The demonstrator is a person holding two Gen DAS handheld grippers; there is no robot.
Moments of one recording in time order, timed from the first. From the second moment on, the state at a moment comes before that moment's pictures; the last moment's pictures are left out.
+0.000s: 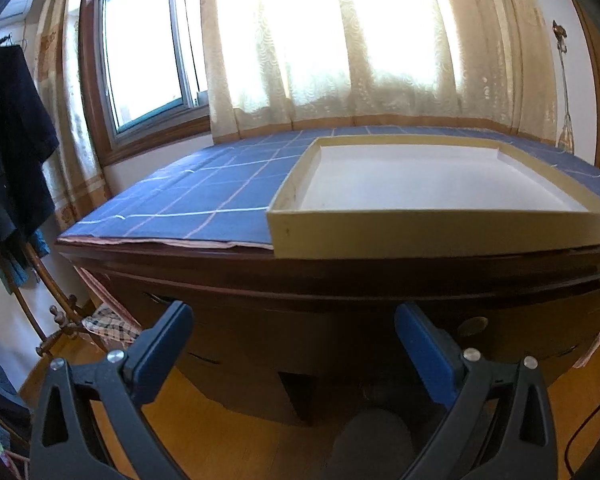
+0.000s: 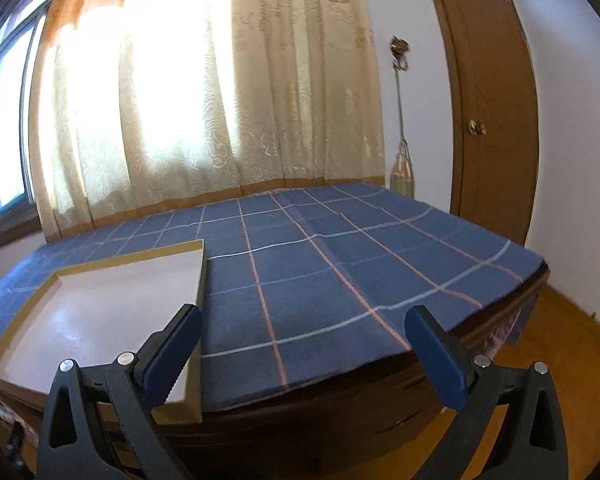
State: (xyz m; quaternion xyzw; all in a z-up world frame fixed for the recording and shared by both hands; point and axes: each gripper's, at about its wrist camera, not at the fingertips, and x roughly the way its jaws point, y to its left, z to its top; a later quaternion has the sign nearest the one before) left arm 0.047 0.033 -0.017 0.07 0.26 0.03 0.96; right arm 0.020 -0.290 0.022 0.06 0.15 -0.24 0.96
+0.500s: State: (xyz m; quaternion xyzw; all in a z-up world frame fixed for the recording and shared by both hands) left arm 0.044 0.070 -0.055 0.09 0.24 0.05 0.97; right arm -0.032 -0.328 -0.083 0.14 0.25 -0.21 0.93
